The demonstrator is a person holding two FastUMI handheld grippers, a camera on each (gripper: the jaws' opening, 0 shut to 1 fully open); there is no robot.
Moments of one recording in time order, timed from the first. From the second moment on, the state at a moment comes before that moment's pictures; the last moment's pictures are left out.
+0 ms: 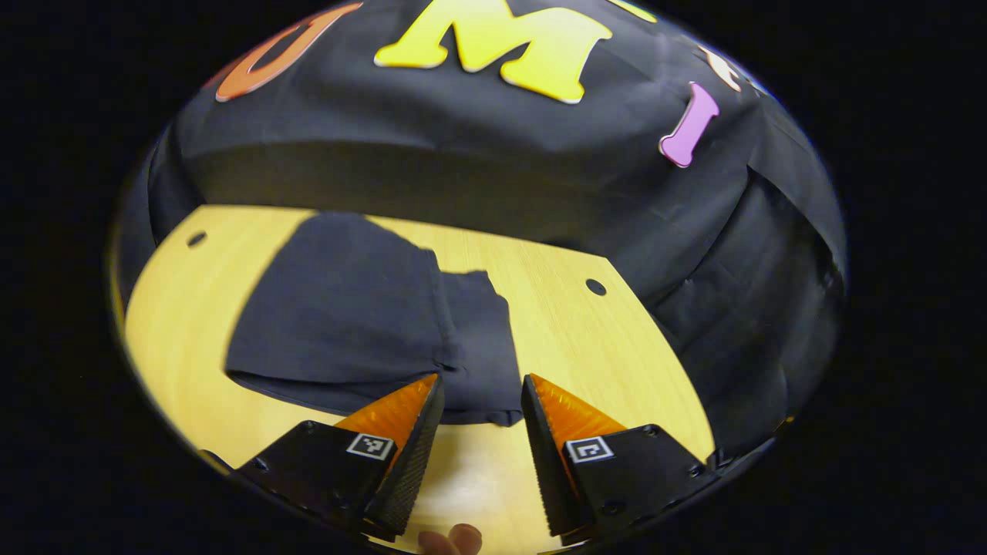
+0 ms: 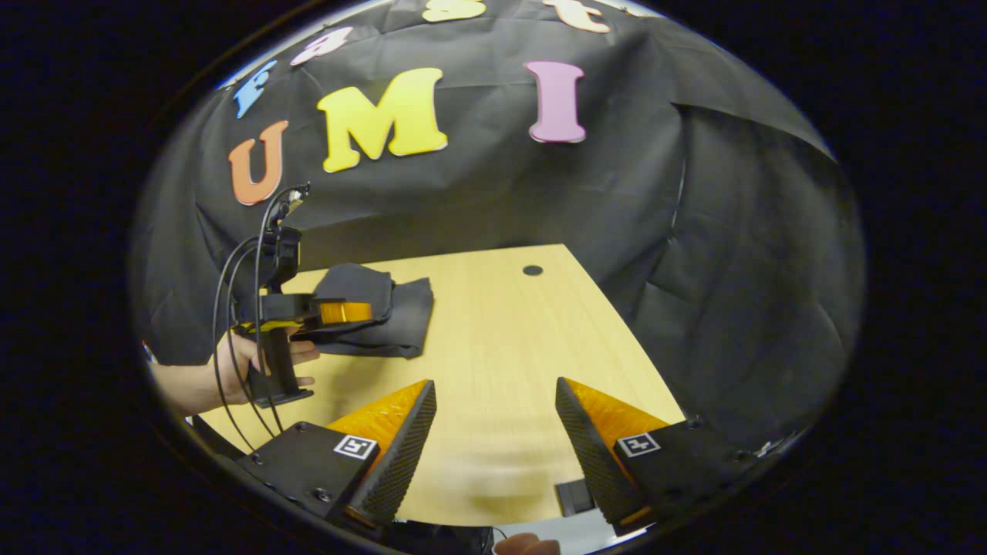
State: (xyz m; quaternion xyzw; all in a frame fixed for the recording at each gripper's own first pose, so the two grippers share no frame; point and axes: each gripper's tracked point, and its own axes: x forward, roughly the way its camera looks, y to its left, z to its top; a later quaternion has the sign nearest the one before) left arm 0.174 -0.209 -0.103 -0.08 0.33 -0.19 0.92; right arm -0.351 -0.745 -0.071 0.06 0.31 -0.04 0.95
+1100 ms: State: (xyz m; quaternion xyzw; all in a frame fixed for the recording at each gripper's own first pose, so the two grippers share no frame) left arm 0.109 -0.072 0.088 -0.04 0.06 -0.09 0.99; right arm -0.317 -0.571 0.086 0.01 0.06 0.01 1.00
